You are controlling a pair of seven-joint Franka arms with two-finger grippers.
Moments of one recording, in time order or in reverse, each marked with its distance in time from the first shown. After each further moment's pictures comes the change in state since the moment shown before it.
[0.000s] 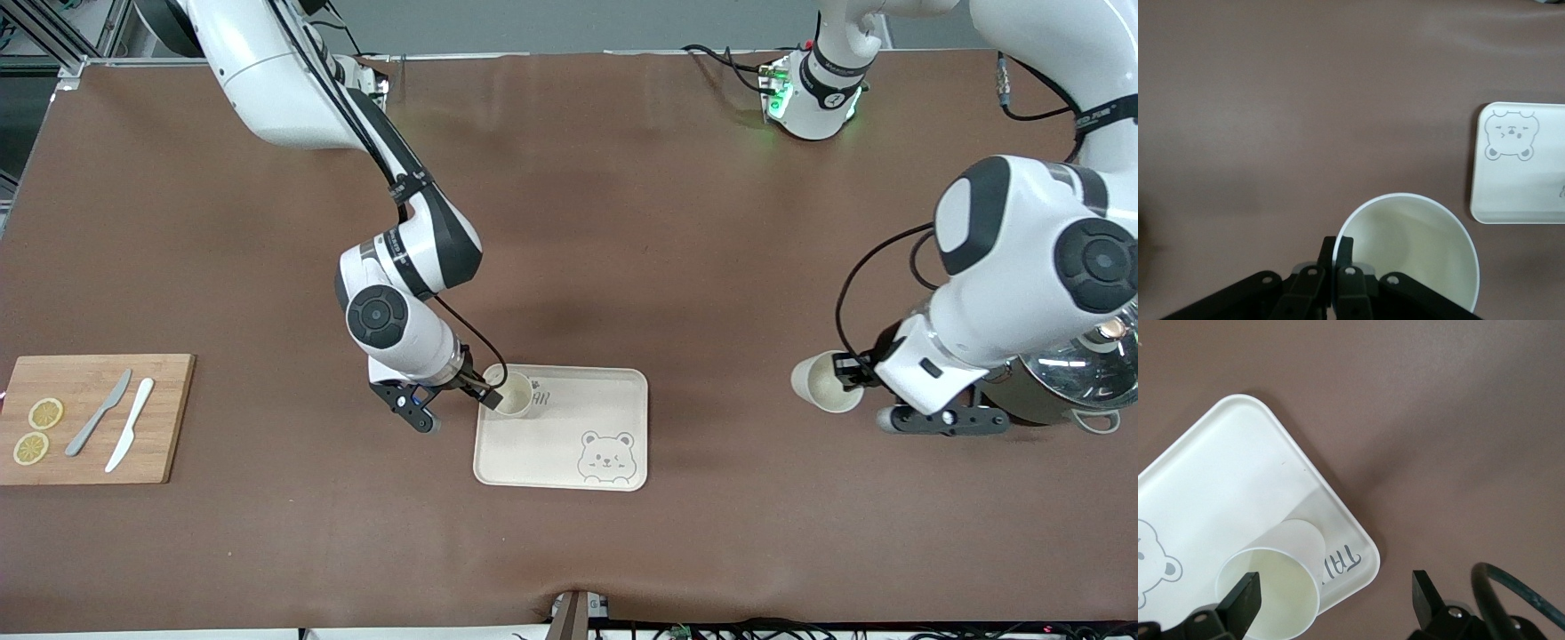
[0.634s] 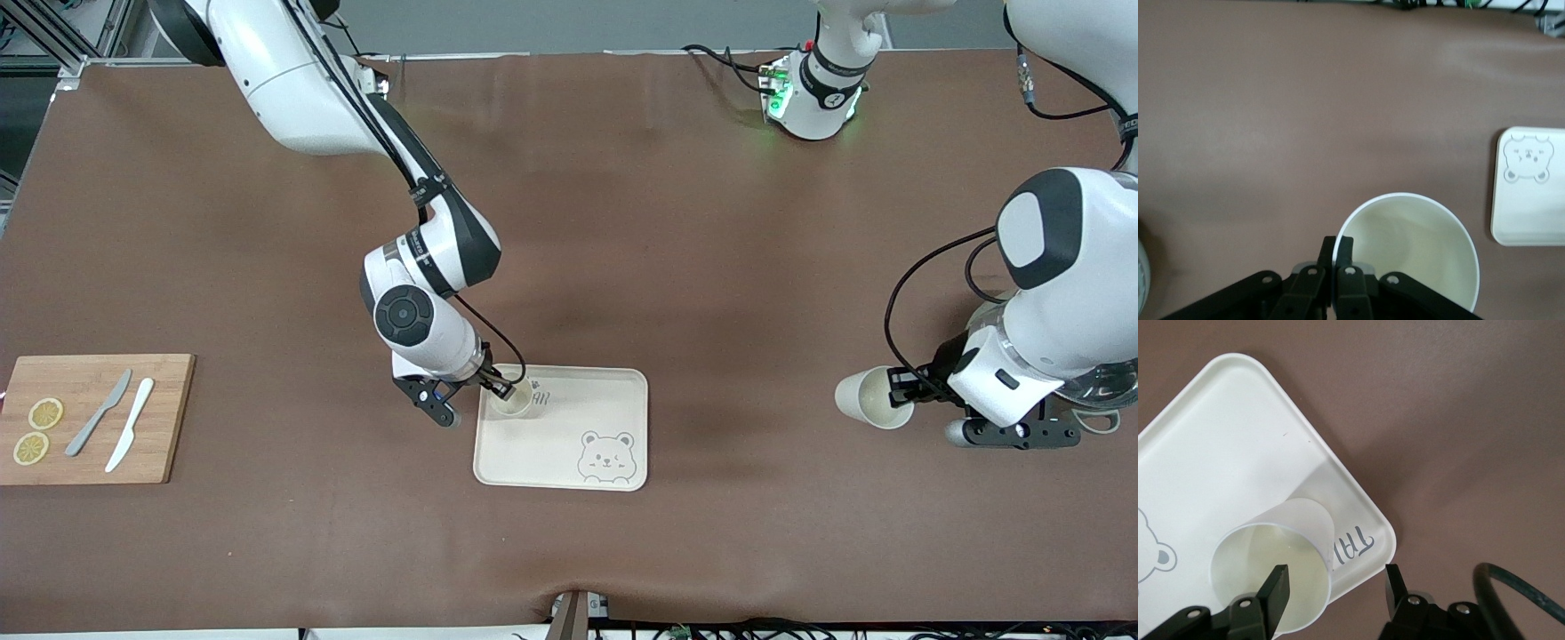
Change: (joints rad) left arm 0.078 -0.015 -0.001 -0.064 -0.033 0.125 0.074; right arm 0.033 0.035 0.000 0.005 0.026 0.040 0.025
